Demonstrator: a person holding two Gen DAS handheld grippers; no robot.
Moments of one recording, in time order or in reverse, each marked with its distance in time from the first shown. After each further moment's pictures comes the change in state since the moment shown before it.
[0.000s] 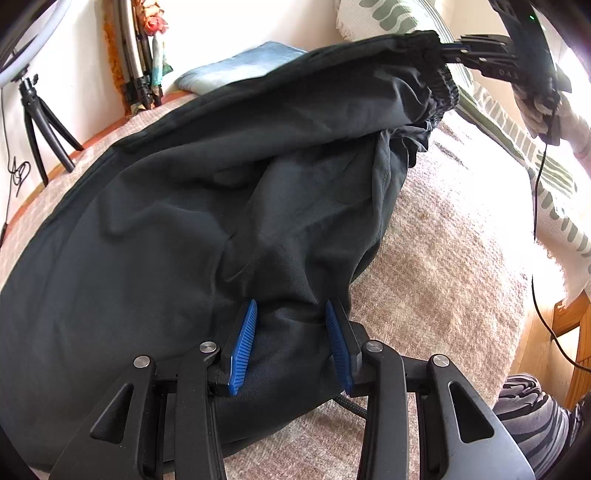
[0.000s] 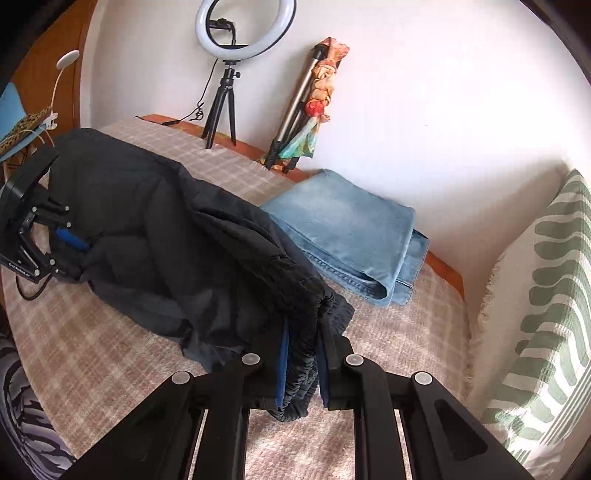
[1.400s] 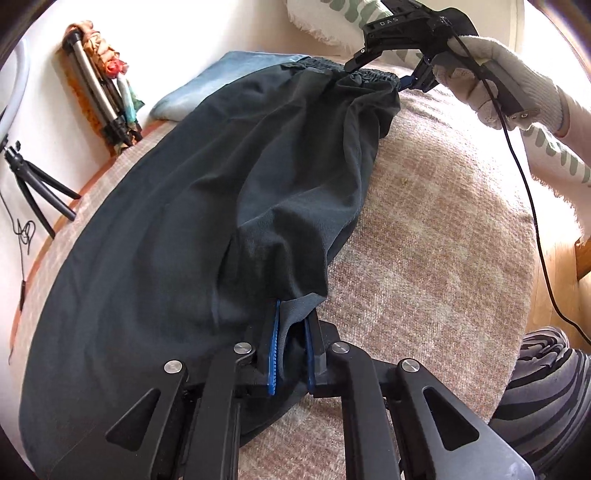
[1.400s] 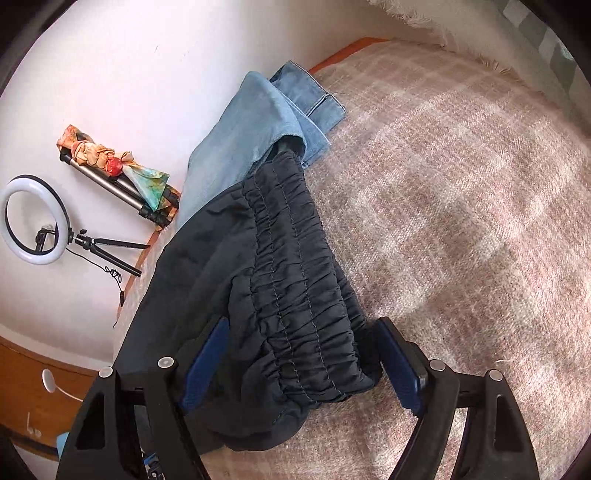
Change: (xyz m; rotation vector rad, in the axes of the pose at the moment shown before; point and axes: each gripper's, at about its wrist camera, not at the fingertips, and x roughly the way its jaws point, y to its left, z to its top) left arm -0.004 -0.019 0.001 0.220 0.006 0.069; right arm 0.095 -0.059 -0.092 1.186 0.158 0.263
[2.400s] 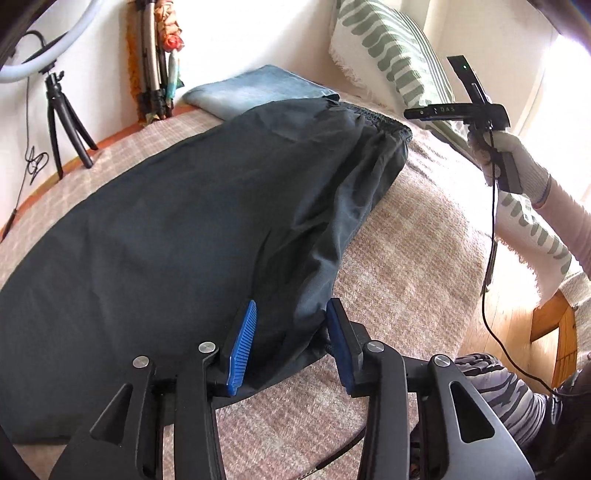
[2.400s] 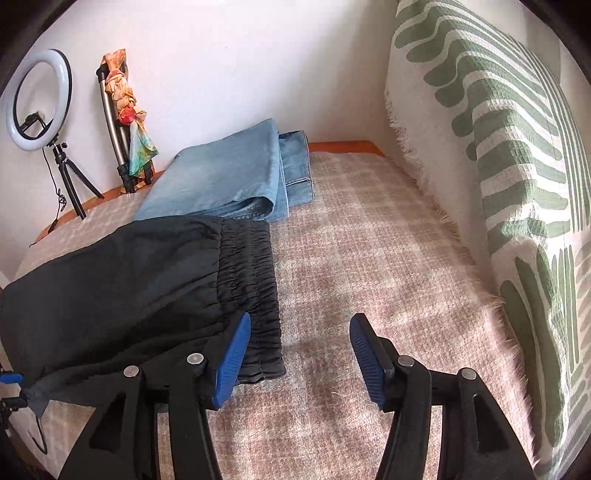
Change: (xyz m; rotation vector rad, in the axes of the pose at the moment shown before) left arm -0.055 0.029 -0.032 -0.263 -0.095 -0.122; right arm -0.079 0.020 -0.025 -0.488 -0.219 -0.365
